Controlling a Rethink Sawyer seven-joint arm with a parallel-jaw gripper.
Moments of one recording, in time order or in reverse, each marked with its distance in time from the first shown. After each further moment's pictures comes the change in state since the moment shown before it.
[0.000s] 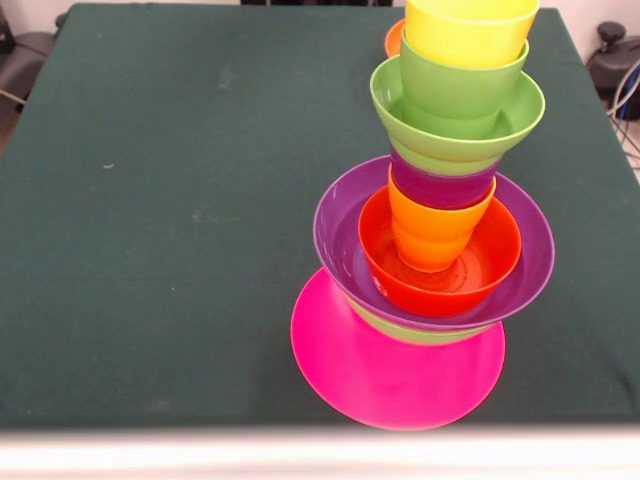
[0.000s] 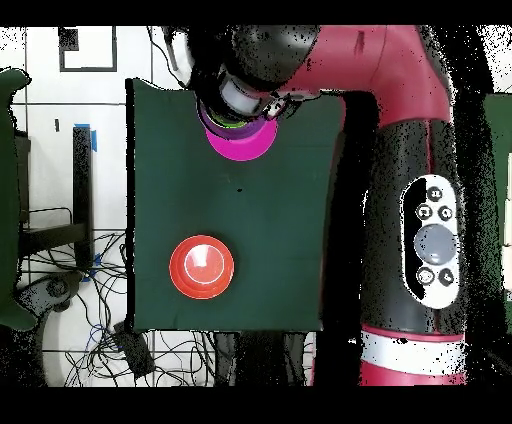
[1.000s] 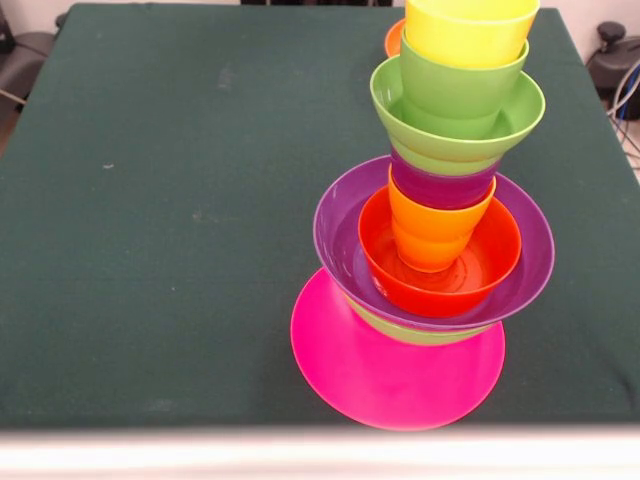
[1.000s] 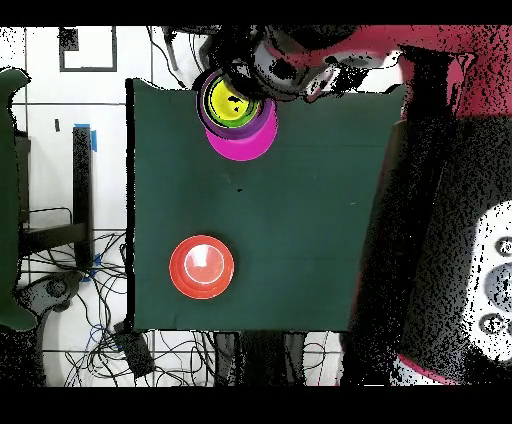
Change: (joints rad) arm -0.029 -0.029 0.014 -0.236 -0.028 0.262 -0.003
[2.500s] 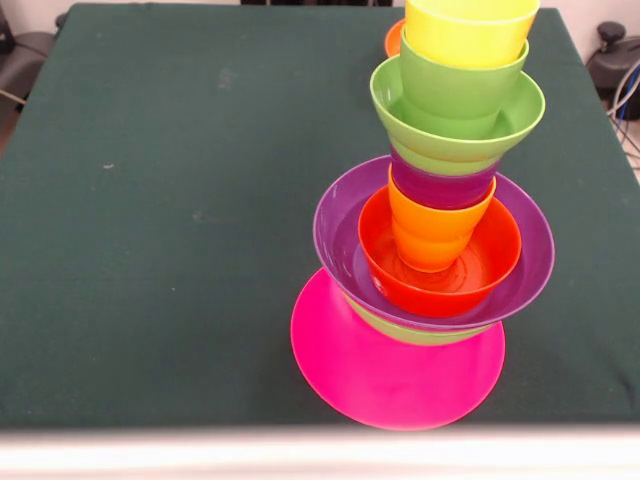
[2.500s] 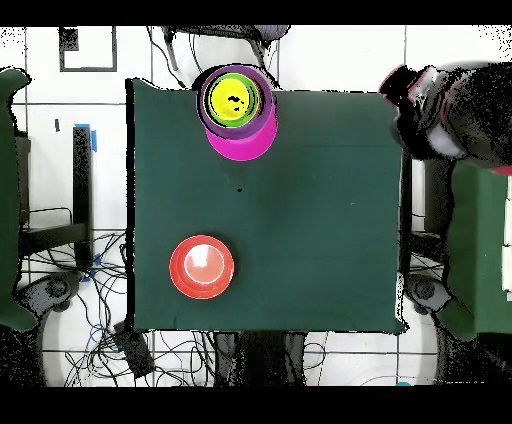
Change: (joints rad) arm -0.333 -0.123 0.004 0.457 -0.015 -0.640 -0.272
